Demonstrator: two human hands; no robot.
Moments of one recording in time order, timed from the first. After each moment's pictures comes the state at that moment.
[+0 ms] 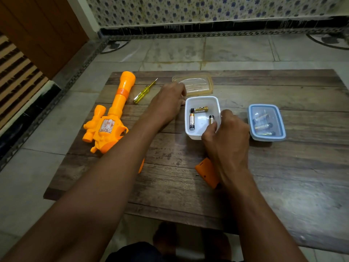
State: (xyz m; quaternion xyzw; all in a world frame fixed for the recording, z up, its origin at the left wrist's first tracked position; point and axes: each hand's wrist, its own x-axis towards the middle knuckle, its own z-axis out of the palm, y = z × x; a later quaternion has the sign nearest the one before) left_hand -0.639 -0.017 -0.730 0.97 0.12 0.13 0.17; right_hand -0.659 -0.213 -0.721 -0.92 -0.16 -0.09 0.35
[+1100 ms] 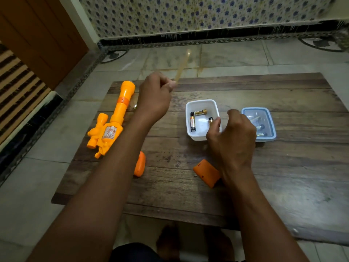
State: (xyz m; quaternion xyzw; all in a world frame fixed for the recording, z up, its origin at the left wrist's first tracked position) left_hand -0.671 -0.037 -0.657 0.87 0.25 0.23 0.36; right_hand -0.656 -0.223 -0.718 -0.89 -0.13 -0.23 0.38
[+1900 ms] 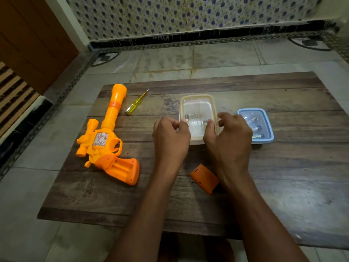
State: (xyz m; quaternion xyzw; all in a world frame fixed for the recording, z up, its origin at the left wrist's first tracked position) left_hand -0.699 -0.118 -0.713 0.79 0.38 0.22 0.43; right_hand -0.652 -0.223 -0.720 -0.90 -0.10 -0.15 0.41
